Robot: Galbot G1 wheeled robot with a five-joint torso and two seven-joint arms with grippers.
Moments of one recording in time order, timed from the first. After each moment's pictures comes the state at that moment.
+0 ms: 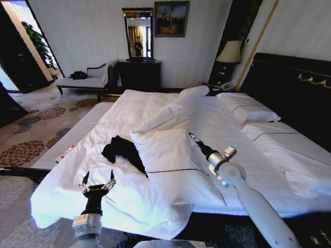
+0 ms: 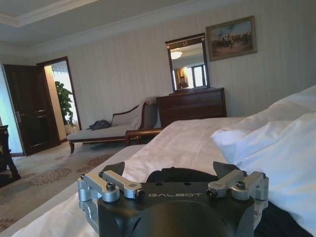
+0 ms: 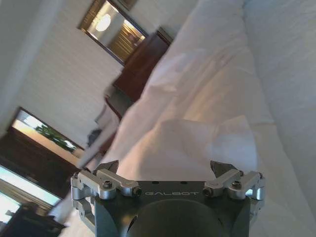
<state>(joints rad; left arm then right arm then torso) 1.92 -1.51 -0.60 -2.37 0.04 0.00 -0.20 -0.91 0.95 0.25 1.83 1.55 -0.25 0.37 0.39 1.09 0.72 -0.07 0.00</state>
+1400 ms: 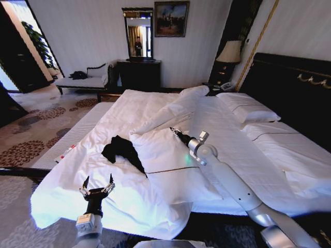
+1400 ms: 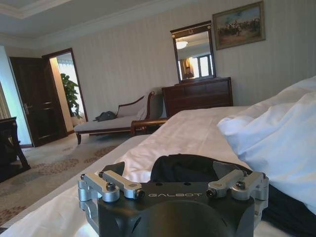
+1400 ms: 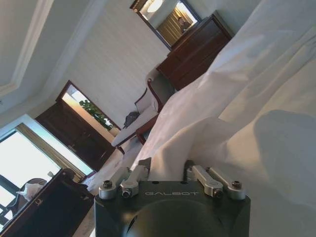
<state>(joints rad) 1.90 -1.52 -0.61 -2.32 0.04 0.00 -0.22 -0.64 1.01 0.02 1.65 1.47 -0.24 0.20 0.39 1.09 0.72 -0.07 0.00</state>
